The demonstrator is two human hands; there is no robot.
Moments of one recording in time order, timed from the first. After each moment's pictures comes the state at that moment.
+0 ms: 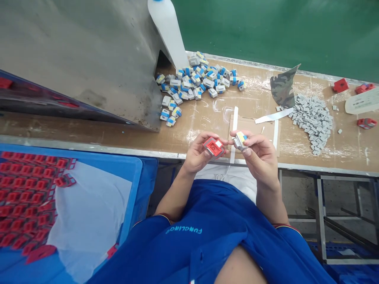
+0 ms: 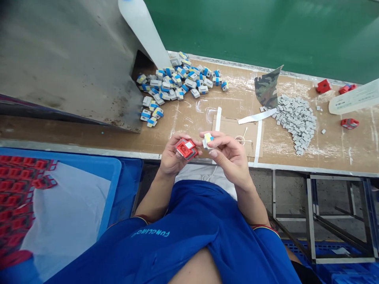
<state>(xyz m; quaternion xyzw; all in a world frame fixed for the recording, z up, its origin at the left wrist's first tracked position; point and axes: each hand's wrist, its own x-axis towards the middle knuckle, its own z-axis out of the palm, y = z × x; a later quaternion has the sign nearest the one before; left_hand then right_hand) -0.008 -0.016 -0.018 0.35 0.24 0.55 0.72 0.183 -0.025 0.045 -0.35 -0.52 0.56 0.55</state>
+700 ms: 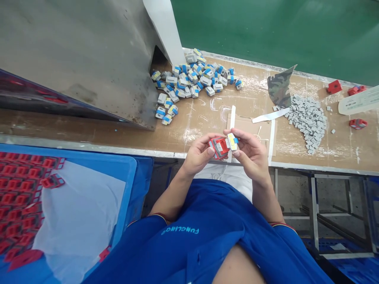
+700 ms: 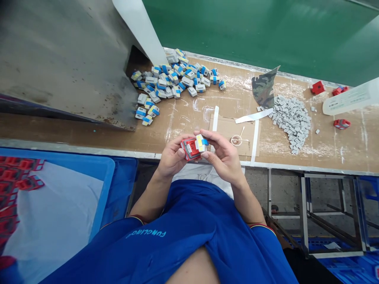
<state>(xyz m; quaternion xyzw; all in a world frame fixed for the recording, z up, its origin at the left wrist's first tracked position) 0.000 -0.017 -0.003 0.33 0.25 0.51 0.76 0.186 -0.020 0.030 -0.32 -0.59 0.52 0.52</state>
